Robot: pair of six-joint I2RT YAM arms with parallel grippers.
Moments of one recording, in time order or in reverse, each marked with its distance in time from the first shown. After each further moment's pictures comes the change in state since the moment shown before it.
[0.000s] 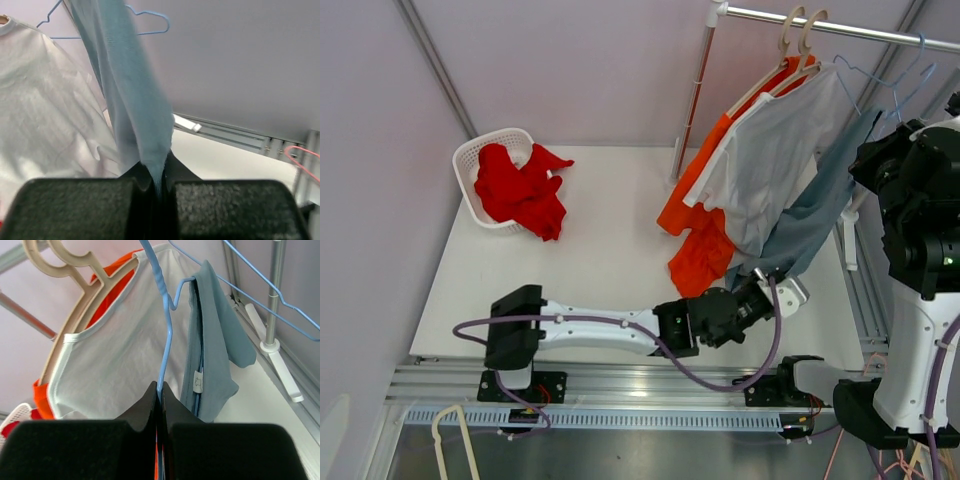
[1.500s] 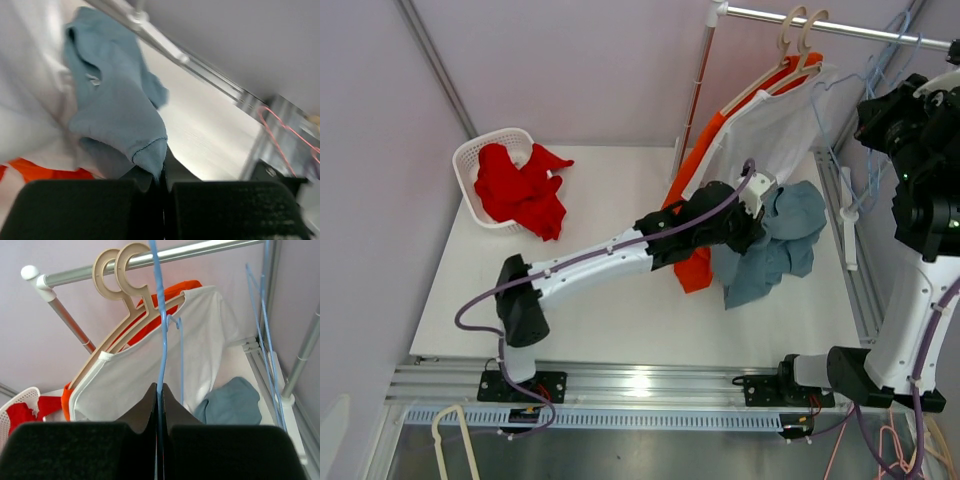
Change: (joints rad) left arm 0.391 0.095 0.413 -0.816 0.446 -0.580; right arm -0.111 0.169 0.246 0.029 -0.282 -0.171
